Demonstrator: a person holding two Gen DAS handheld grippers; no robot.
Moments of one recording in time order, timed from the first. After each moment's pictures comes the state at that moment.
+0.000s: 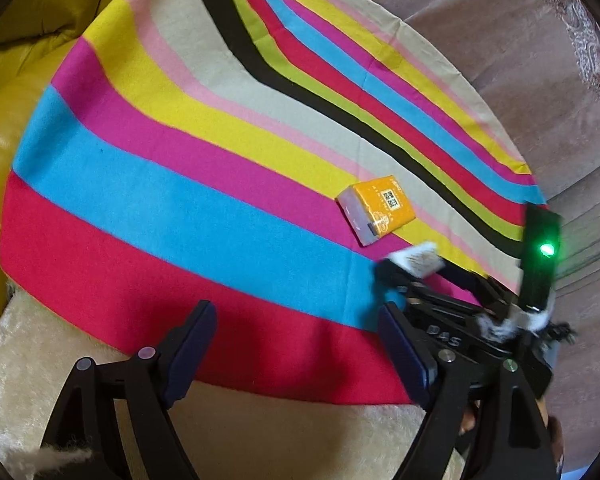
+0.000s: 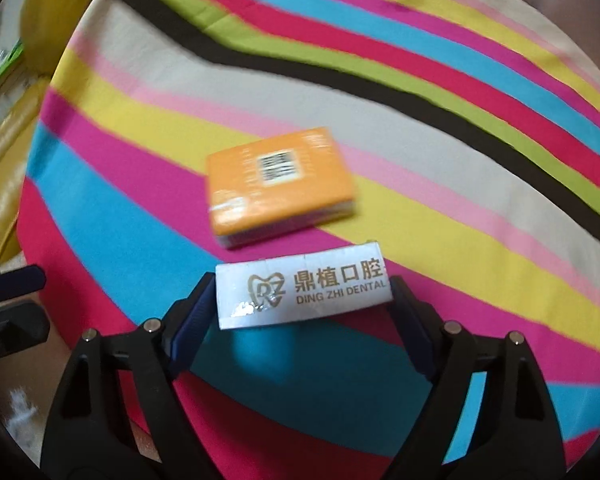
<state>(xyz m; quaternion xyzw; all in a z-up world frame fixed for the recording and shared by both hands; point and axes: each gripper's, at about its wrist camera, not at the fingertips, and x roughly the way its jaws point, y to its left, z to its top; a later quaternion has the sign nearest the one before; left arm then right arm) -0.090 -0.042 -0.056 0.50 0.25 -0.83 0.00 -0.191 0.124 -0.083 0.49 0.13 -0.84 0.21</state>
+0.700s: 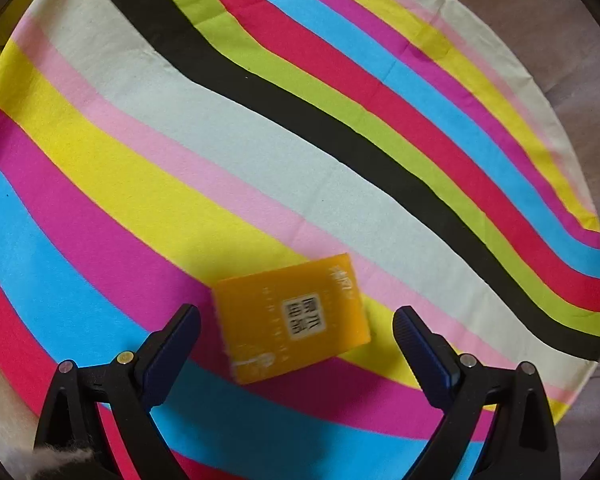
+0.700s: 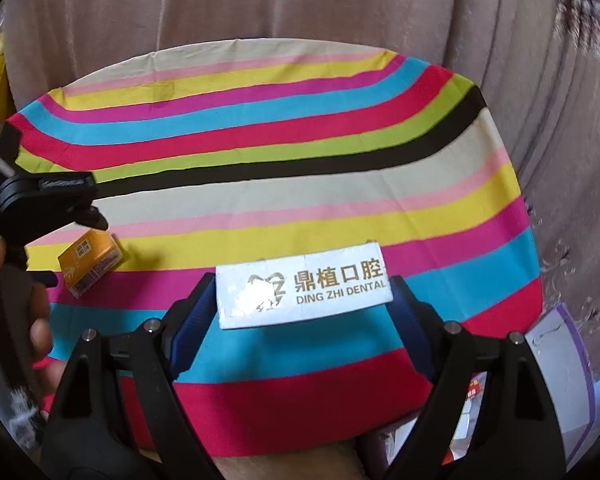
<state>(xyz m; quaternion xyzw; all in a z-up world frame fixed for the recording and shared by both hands) -0.232 0.056 -0.079 0.54 0.26 -0.79 0.14 -0.131 0.262 -0.021 0.38 0.01 -0.92 -0.08</state>
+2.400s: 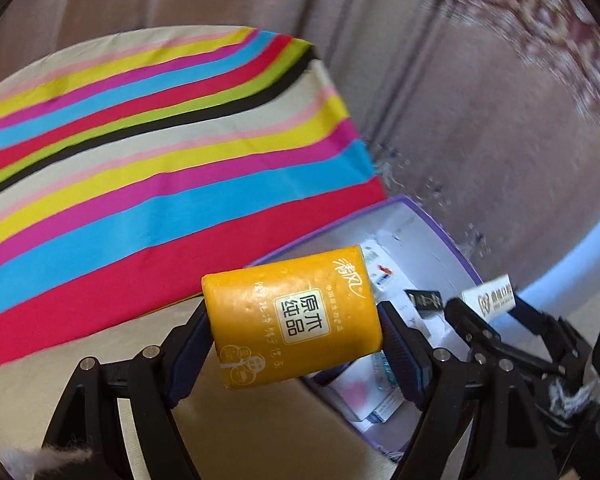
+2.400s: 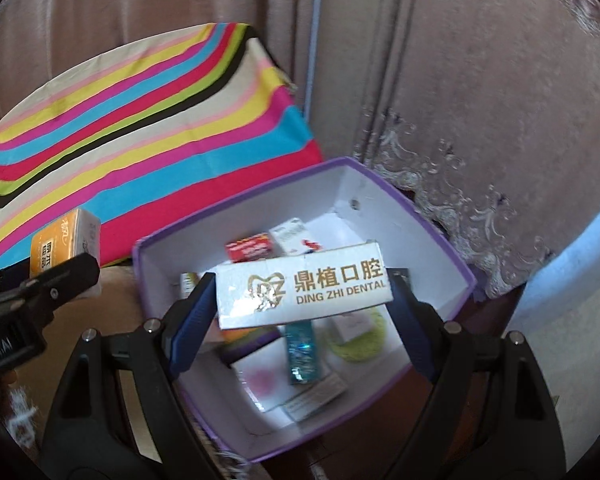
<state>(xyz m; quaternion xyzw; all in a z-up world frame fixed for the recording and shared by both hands) 0.026 0.285 -0.002 0.45 -0.02 -0.83 -0.32 0.094 0.426 0.008 0.41 -0.06 -0.88 -0.25</state>
